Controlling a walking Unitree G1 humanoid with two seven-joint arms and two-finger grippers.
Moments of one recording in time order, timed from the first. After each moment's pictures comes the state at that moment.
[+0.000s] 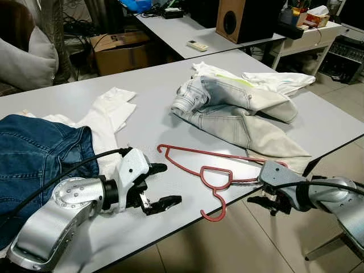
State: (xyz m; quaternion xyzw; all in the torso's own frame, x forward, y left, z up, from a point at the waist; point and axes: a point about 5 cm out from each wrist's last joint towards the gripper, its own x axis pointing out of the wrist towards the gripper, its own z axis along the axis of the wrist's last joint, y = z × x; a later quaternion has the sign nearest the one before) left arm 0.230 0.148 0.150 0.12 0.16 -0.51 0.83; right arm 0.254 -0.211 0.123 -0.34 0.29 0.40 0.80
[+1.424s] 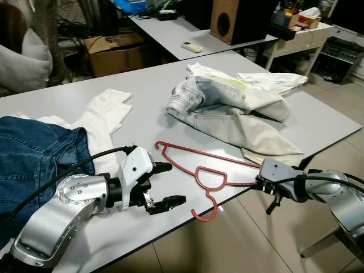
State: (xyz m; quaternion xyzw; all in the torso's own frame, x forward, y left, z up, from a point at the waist) left arm 0.232 0.142 0.154 0.12 0.15 -0.53 0.83; right arm 0.278 -0.227 0.098 -0.36 0.29 0.40 0.79
